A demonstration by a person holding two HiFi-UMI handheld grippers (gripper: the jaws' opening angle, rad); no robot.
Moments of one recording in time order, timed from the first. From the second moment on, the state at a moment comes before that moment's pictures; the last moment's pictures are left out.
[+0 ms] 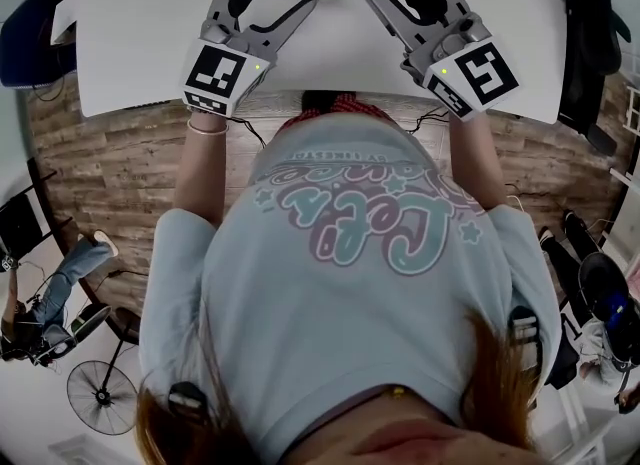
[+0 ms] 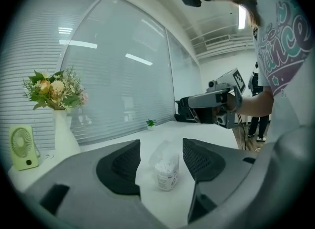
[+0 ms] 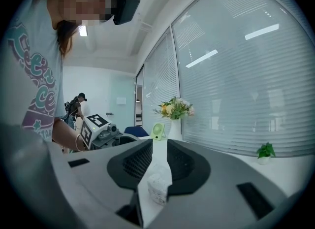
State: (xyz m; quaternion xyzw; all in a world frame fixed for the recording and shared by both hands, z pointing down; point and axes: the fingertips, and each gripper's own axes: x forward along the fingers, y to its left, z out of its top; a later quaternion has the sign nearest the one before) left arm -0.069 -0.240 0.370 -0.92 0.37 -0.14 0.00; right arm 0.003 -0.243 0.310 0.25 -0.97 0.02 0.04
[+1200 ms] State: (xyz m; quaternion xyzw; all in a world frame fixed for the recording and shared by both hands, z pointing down) left arm -0.079 -0.214 0.335 -0.90 0.42 -0.09 0.01; right arm 0.013 -0.226 0.325 0.27 -0.96 0.05 0.05
